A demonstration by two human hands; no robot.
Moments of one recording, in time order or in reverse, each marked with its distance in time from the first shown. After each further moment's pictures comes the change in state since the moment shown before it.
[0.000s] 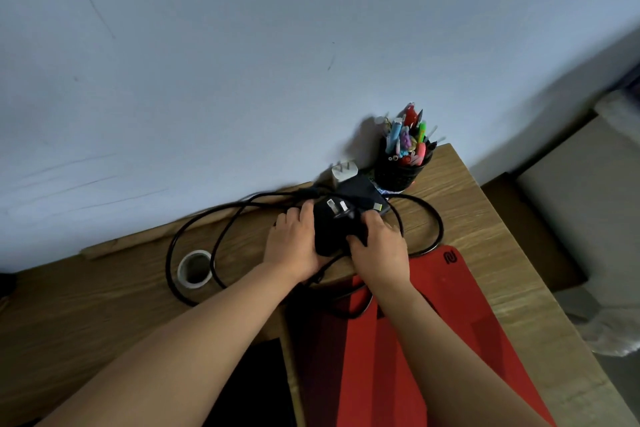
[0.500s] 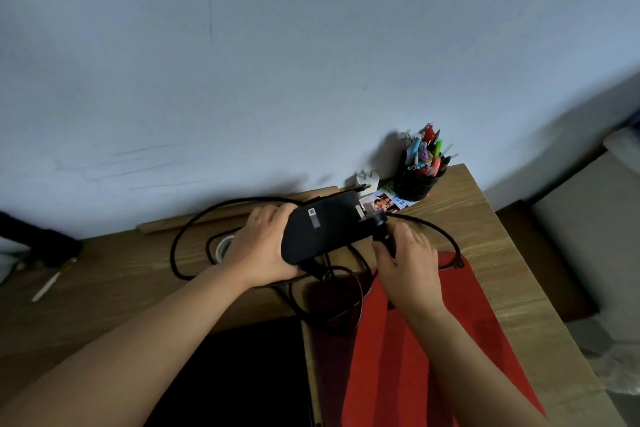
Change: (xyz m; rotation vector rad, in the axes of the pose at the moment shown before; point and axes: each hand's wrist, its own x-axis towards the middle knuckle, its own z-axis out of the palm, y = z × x) left_hand -0.069 -0.057 -0.063 -0.032 0.091 0.057; right_hand -0.052 -0.013 -0.039 -0.027 0.104 -0.240
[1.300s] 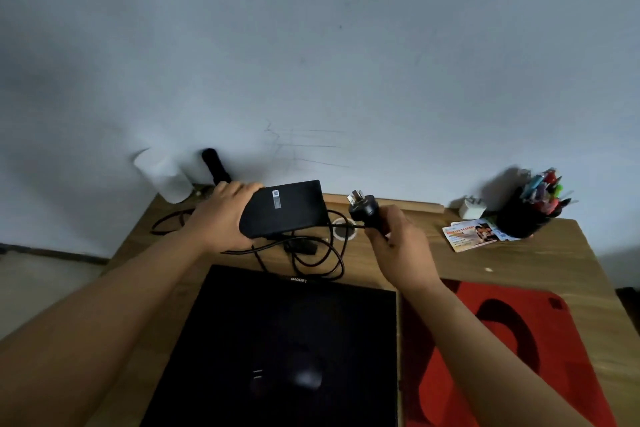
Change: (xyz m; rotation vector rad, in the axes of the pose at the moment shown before) left_hand -0.191 -0.144 -0.113 0.159 0.174 -0.288; right_hand -0.062 -0.154 0.024 0.241 -0.209 -0.434
